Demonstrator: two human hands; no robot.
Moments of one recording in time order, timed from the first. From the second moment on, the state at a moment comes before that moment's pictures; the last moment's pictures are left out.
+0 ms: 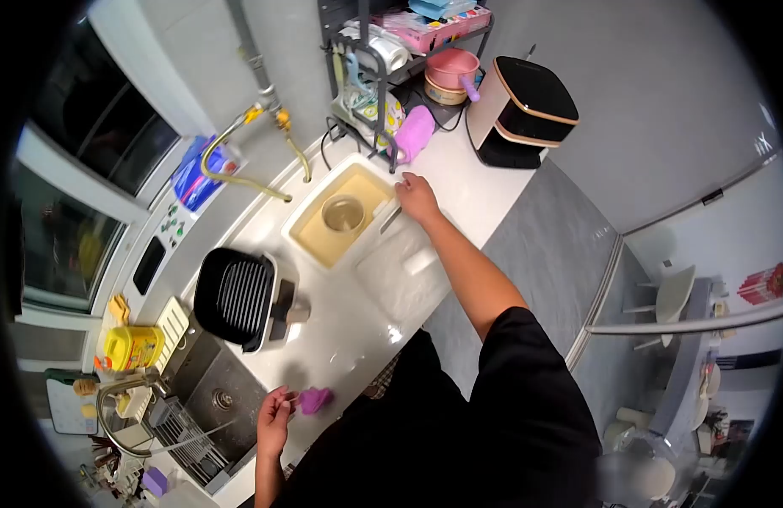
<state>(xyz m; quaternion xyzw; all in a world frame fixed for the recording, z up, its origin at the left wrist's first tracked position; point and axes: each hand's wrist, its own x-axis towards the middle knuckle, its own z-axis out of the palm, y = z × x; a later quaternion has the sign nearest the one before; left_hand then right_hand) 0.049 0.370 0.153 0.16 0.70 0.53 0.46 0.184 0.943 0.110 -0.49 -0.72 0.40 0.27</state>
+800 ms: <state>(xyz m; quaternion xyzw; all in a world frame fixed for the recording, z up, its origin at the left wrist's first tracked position) 0.083 0.683 0.113 0.00 0.81 0.51 0.29 0.184 1.004 0.049 -0.34 -0.73 0.57 0.17</state>
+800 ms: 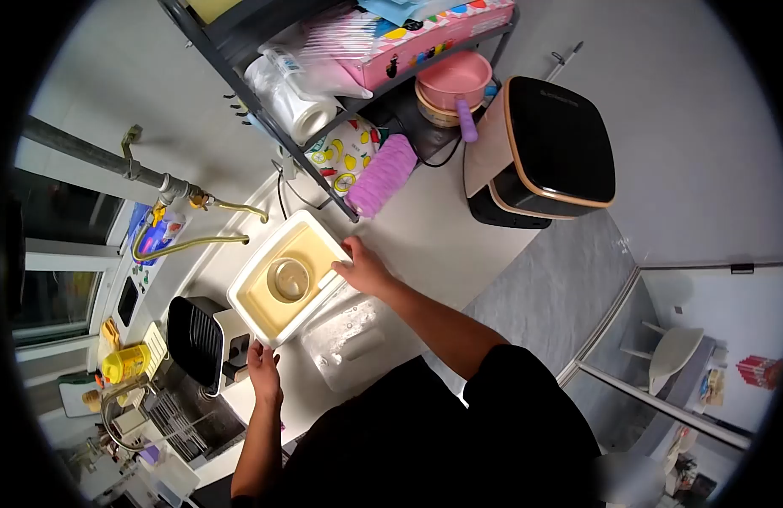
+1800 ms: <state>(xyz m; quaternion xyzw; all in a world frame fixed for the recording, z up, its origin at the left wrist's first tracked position) 0.079 0.693 0.094 0.00 0.78 0.57 0.26 0.183 1.046 0.071 -0.18 -0.84 0.51 -0.02</state>
